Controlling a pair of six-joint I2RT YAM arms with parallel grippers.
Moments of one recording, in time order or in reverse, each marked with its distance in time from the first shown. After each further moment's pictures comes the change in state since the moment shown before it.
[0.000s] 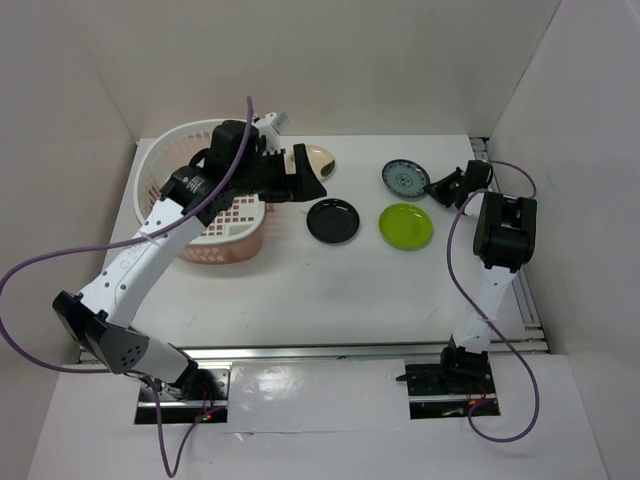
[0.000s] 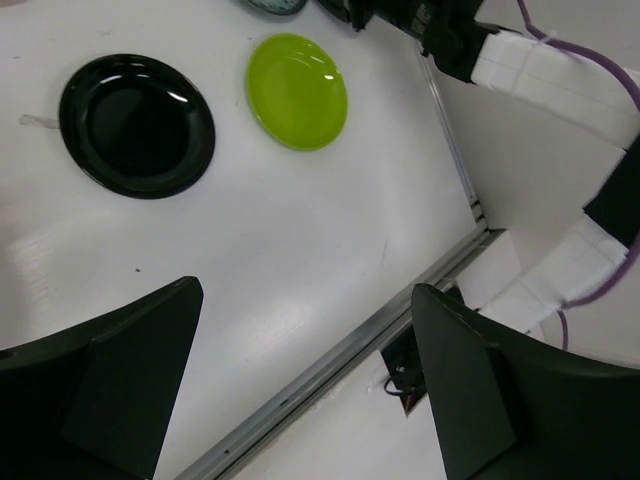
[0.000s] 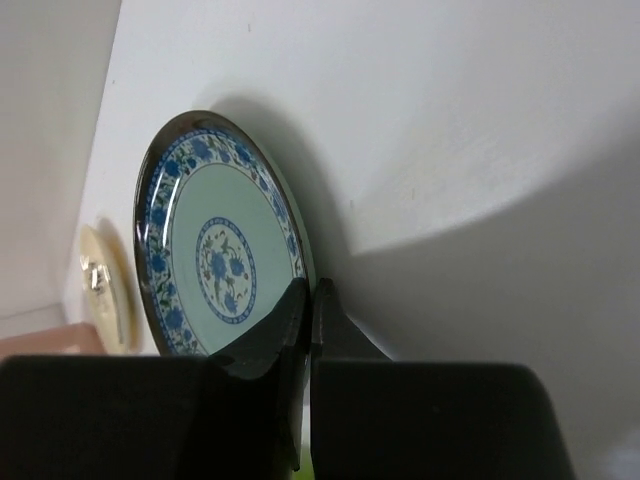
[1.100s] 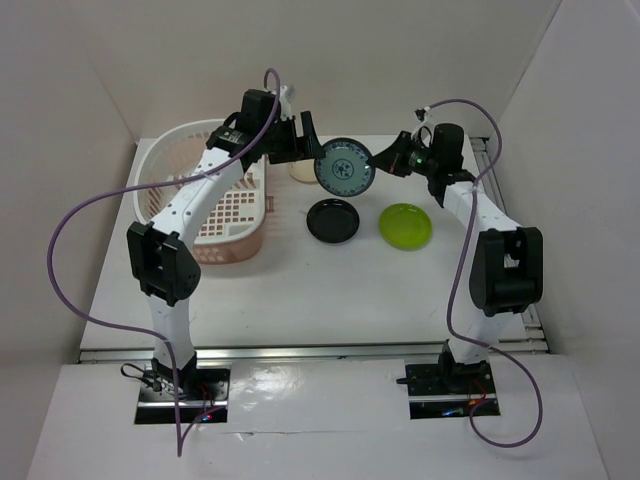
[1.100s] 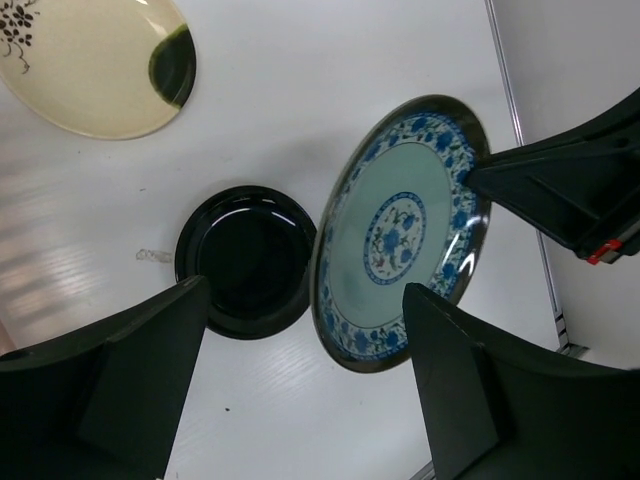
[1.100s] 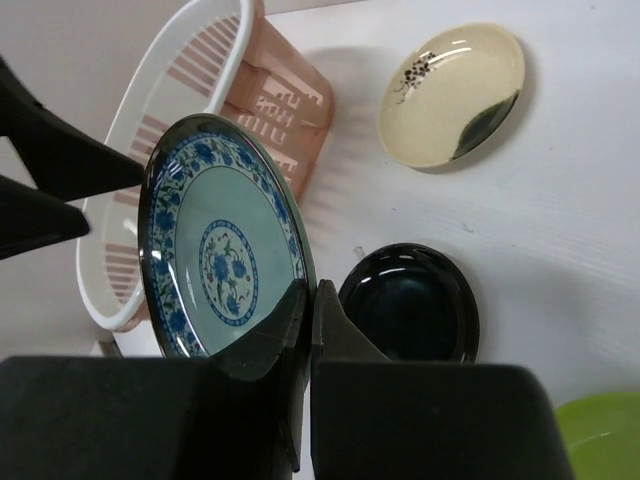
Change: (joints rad) left arm 0.156 0.510 0.376 0.069 -0.015 0.074; right arm 0.307 -0.486 -0.082 -0.095 -0.324 -0.280
